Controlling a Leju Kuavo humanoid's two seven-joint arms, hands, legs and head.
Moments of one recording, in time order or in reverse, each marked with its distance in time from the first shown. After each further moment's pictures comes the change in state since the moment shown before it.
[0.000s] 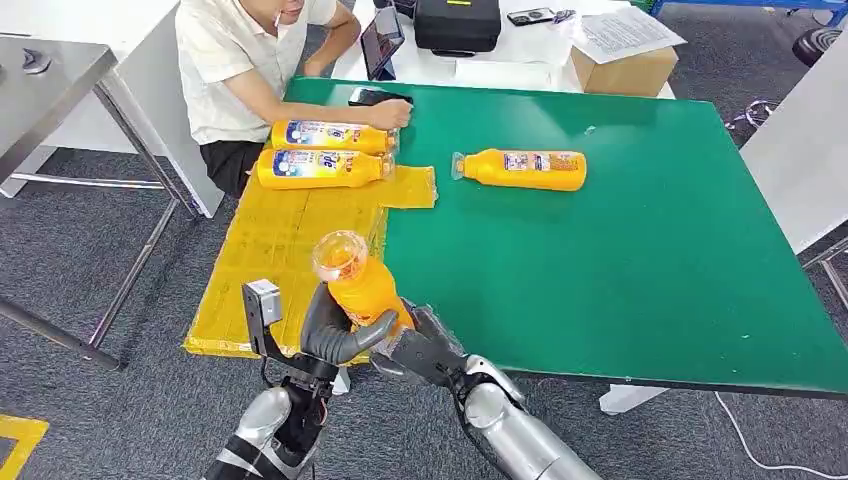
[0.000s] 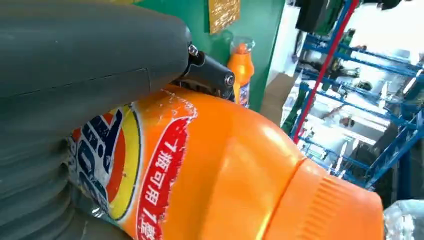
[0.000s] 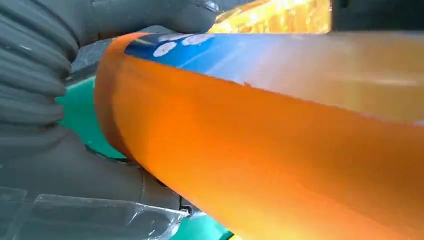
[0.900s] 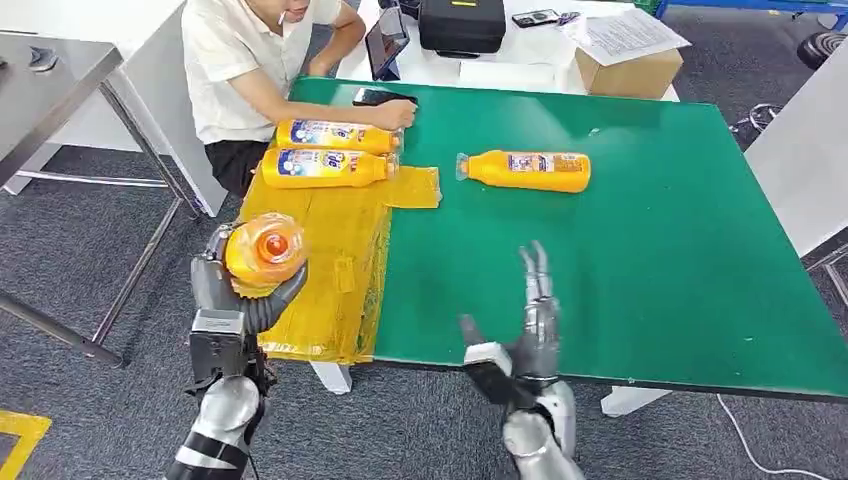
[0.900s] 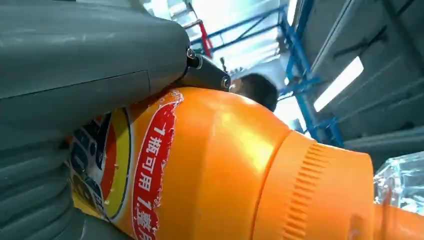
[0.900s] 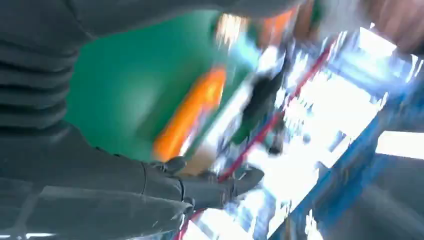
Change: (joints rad) left arm 0.021 0.043 0.181 -0.197 -0.685 0.607 -0.240; right arm 0.269 0.048 -0.426 -0.342 0.295 -0.647 -0.198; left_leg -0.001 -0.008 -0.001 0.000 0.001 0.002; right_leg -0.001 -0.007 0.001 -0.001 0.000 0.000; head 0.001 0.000
